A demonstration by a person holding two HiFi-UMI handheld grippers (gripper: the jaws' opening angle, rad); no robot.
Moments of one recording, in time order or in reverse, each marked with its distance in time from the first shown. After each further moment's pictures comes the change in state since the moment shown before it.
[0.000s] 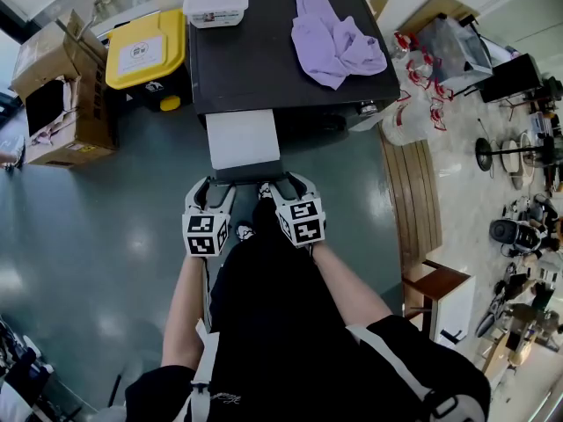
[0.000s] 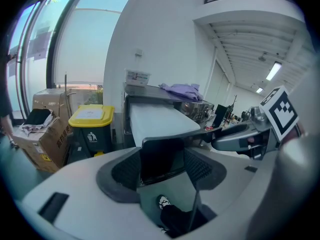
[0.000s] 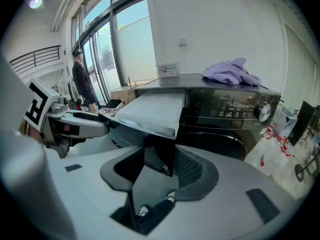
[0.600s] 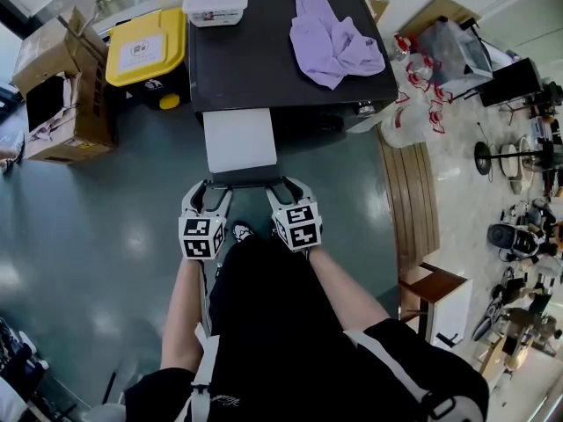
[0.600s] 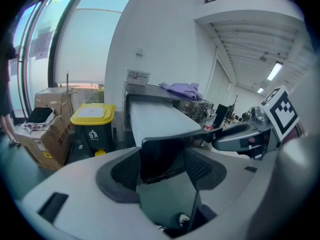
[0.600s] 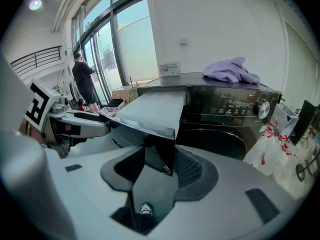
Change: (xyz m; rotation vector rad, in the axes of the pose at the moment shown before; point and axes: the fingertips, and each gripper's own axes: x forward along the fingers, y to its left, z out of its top) left arm -0.008 -0.007 -0.009 -0.010 0.006 0.010; right arm -0.009 0.004 -0.010 -0.002 0.008 0.018
